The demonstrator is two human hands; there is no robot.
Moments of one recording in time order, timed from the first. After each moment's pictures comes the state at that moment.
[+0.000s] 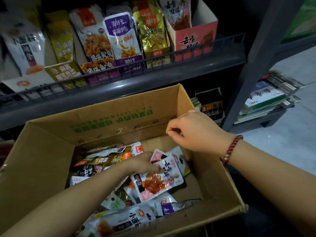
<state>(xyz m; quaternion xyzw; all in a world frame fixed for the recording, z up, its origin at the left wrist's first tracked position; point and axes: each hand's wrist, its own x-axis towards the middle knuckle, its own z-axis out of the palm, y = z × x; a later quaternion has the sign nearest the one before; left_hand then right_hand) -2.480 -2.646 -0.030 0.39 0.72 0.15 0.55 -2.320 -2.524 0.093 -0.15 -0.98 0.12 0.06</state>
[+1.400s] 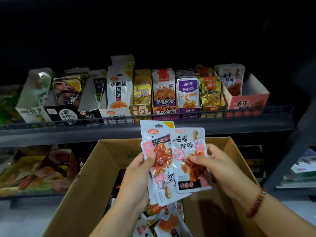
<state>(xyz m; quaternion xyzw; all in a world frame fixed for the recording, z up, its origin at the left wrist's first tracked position) -2.475 -2.738 0.134 0.06 0.58 0.73 0.35 -2.375 -2.575 0.125 -0.27 -0.64 0.71 0.15</state>
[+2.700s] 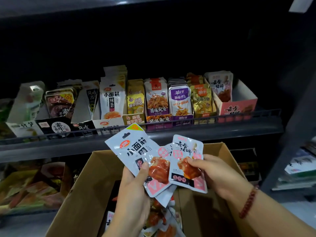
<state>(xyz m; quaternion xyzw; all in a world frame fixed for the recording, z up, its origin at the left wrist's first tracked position) -2.460 -2.733 0.144 0.05 0.49 0.82 0.29 -2.386 -2.569 0.126 -0.34 -0.54 0.76 0.13</state>
